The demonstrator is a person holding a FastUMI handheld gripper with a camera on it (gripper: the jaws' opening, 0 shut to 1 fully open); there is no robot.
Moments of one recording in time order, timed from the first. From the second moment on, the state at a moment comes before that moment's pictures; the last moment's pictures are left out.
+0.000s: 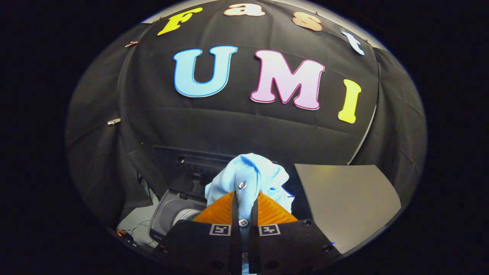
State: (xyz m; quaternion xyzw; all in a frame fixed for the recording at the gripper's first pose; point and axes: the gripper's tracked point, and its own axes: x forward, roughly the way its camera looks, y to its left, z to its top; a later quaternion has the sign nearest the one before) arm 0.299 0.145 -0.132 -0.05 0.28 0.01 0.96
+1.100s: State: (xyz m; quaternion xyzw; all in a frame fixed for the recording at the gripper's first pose) arm 0.333 0.199 -0.347 -0.03 0.30 -0.01 0.95
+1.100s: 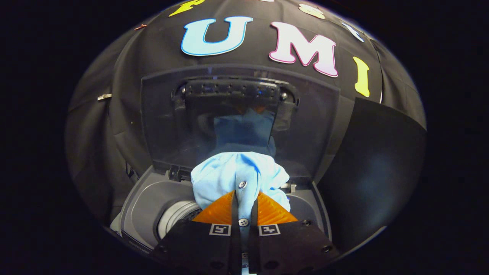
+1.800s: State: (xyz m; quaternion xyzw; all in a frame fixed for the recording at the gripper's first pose) arm 0.317 0.215 -0.378 -0.01 0.30 0.02 0.95
